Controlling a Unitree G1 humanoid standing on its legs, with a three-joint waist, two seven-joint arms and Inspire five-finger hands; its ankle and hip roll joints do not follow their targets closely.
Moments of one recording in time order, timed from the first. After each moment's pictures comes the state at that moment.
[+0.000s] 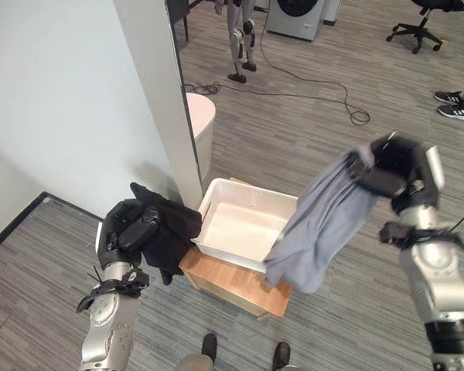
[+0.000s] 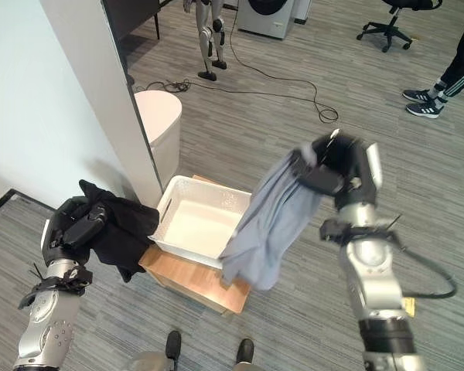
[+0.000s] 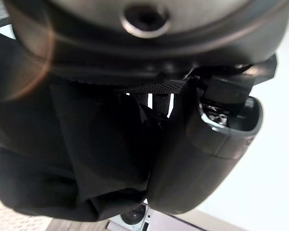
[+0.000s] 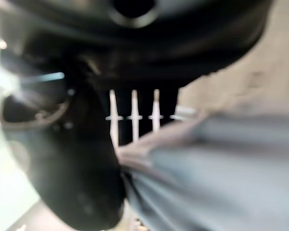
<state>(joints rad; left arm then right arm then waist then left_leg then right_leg) 0.12 0.27 0.07 -0.02 -0.67 -0.12 0.11 -0.30 -0.79 -0.10 -0.01 0.44 -0.09 -0.13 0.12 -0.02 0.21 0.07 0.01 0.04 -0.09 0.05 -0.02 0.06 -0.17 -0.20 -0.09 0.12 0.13</state>
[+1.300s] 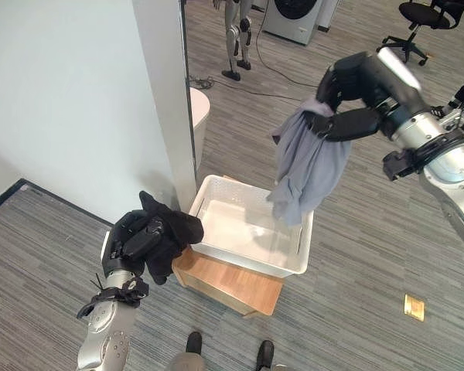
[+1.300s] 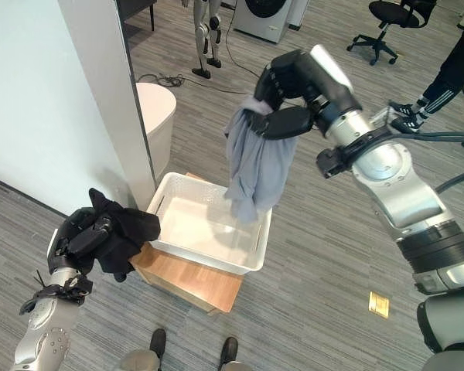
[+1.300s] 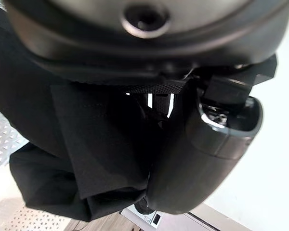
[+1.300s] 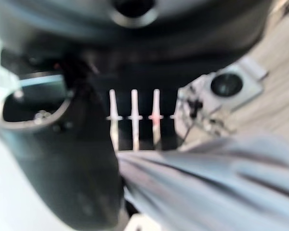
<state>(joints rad) 0.15 0.33 0.04 0.02 -0.75 -0.11 0.07 -0.76 -1.09 0.44 0.03 0.51 -0.07 0.08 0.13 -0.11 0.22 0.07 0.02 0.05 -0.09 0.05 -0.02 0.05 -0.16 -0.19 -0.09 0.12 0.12</state>
